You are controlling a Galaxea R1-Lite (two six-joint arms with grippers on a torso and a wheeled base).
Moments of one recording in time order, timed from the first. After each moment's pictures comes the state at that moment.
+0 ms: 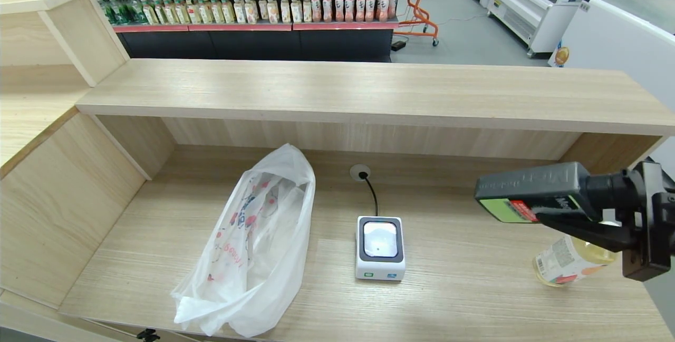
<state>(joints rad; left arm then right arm) 0.00 0.00 0.00 0.05 0.13 0.01 -0.02 1.26 -0.55 -0.48 0.99 -0.73</state>
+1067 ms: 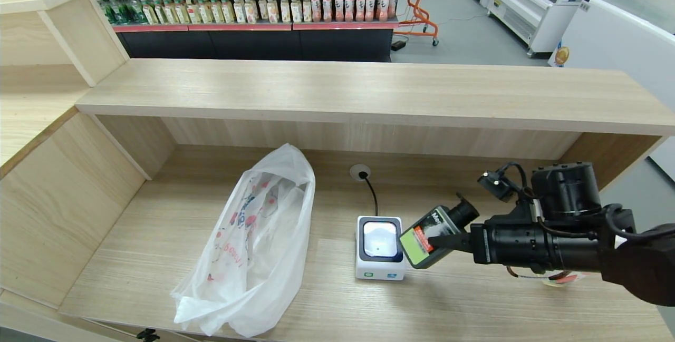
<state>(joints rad) 0.00 0.00 0.00 0.05 0.13 0.01 0.33 1.74 -0.63 -0.52 0.54 0.29</state>
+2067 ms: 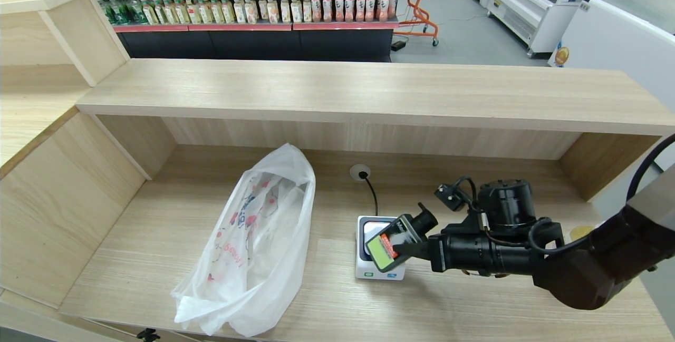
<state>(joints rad) 0.00 0.00 0.00 0.05 0.13 0.01 0.41 1.99 -0.66 -0.77 0.54 0.23</state>
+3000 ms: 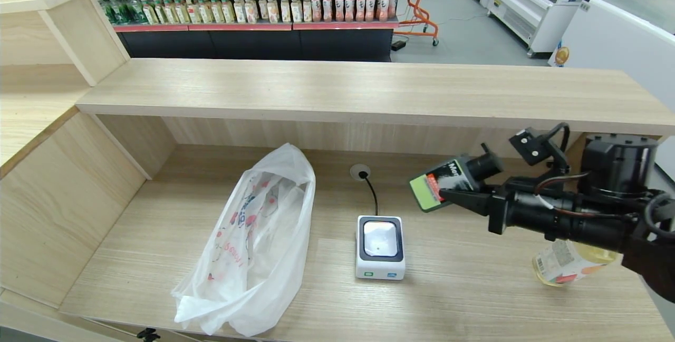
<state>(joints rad) 0.00 0.00 0.00 0.05 0.13 0.01 0.26 1.66 -0.60 -0.82 0.54 0.01</state>
